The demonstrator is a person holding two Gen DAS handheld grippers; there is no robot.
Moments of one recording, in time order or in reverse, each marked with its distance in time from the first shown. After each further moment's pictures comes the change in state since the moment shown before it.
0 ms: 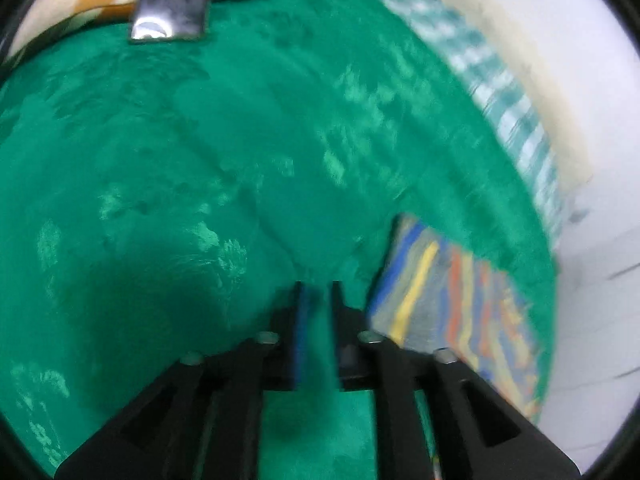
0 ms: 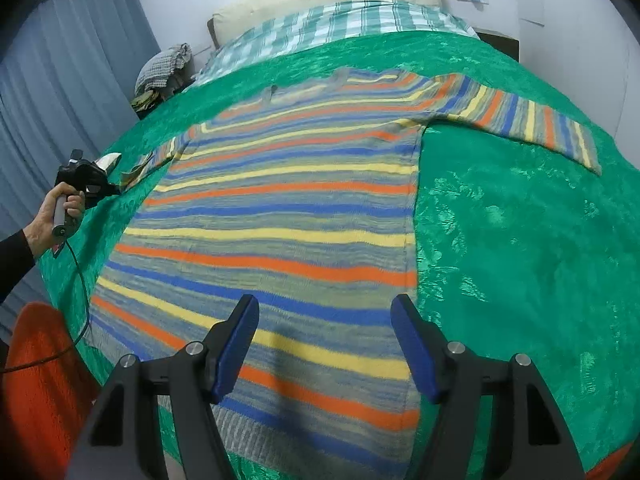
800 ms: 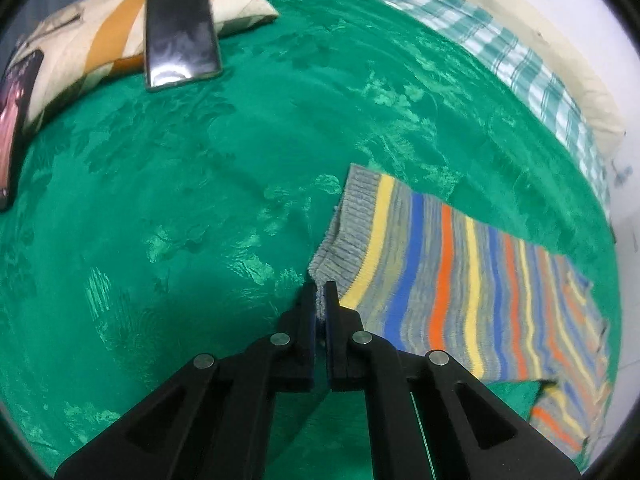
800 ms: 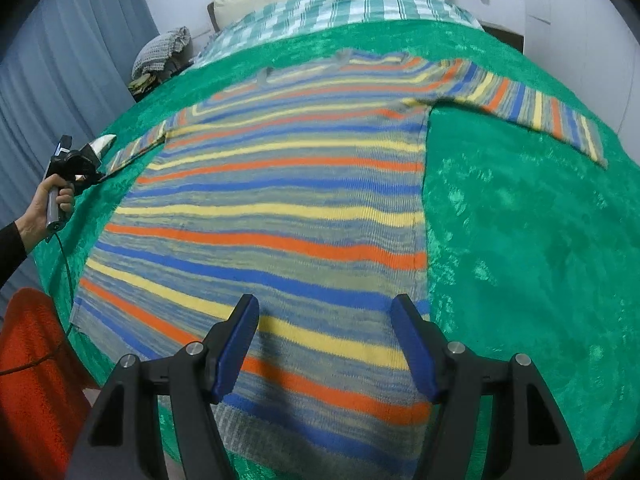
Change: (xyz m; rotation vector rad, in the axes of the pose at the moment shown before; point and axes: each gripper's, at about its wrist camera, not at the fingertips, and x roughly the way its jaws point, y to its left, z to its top) left arm 0.001 -0.013 -0.011 0.193 -0.064 0.267; right arm 0.021 0.005 -0.008 -0.022 0.067 -0.036
